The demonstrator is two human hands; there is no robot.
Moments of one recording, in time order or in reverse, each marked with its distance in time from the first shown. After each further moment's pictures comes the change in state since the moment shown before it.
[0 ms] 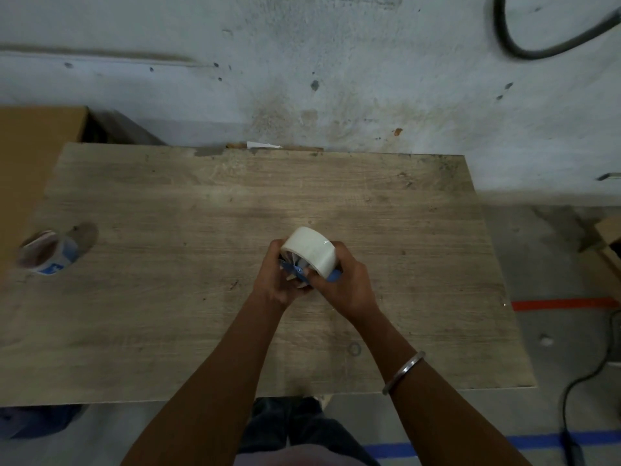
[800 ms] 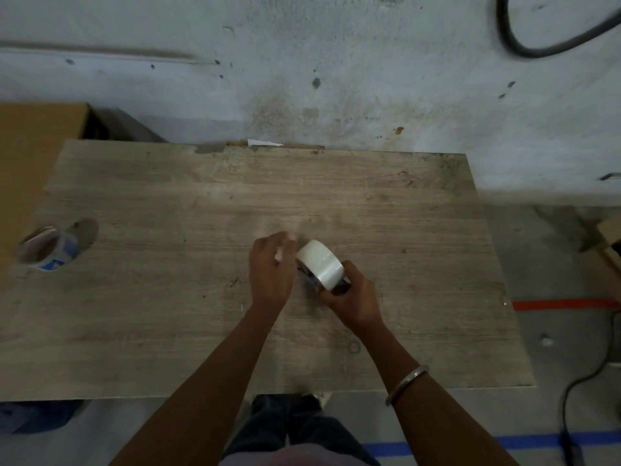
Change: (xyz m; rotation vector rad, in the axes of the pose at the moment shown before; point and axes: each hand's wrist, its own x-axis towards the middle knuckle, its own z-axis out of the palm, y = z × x) left_hand -0.007 -0.012 -0.013 0.944 0.354 0.952; right_hand -0.023 0.039 0.003 -0.011 0.009 0.132
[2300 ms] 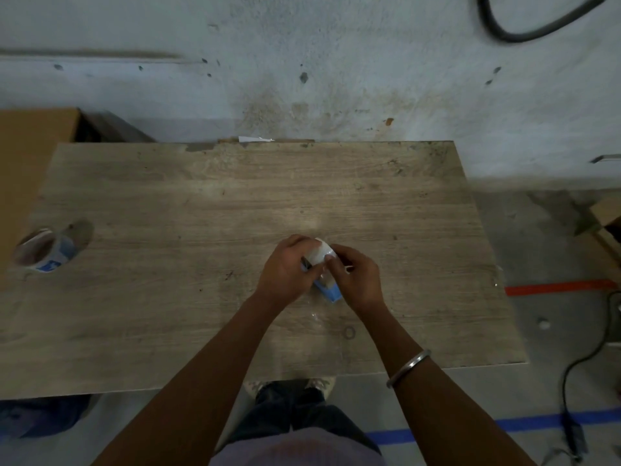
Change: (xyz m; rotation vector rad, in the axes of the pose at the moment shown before) left_hand -0.017 0.008 0.004 0.170 -0.387 0.474; right_hand 0.001 -0.005 -0.017 -0.007 0.151 -0.038
